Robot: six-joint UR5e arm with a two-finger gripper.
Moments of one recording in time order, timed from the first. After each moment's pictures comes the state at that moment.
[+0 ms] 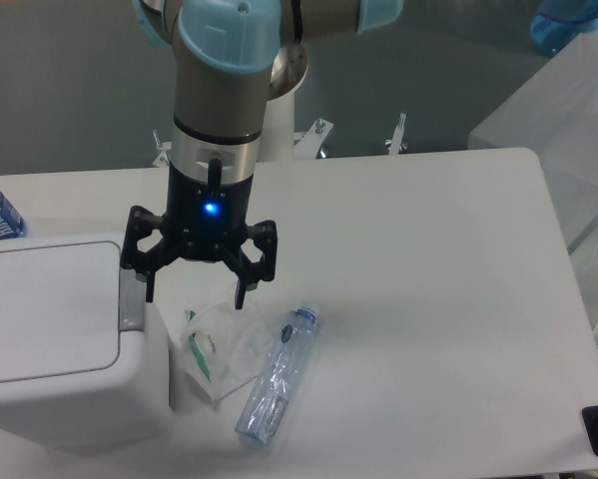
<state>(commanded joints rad) 2.28 -1.83 -1.33 -1.18 1.26 0.17</state>
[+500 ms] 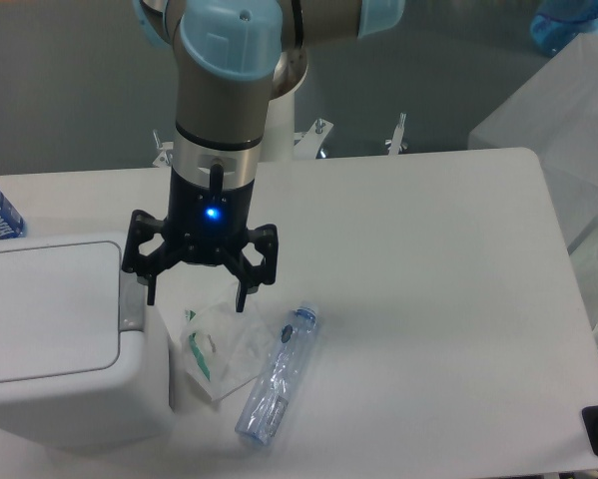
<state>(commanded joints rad) 2.28 -1.83 -1.34 -1.18 1.26 0.18</state>
